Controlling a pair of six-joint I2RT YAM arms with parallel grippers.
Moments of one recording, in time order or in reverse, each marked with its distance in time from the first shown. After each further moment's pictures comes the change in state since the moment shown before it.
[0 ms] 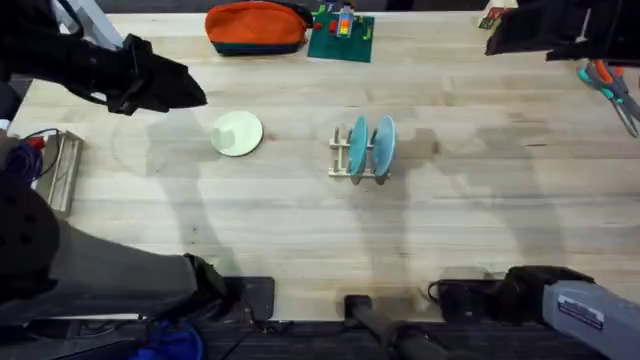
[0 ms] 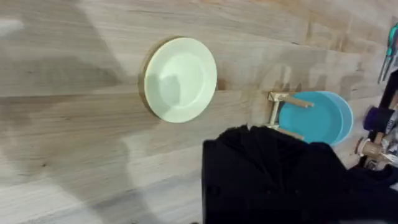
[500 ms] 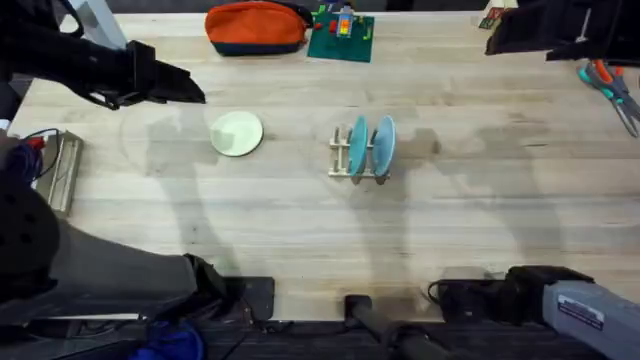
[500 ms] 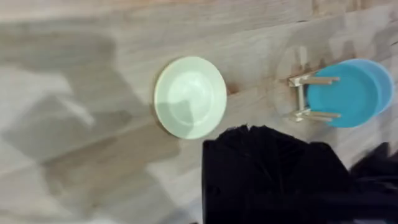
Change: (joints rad) left arm 0.000 0.002 0.000 0.023 0.002 0.325; right arm 0.000 0.000 0.000 0.000 0.000 0.000
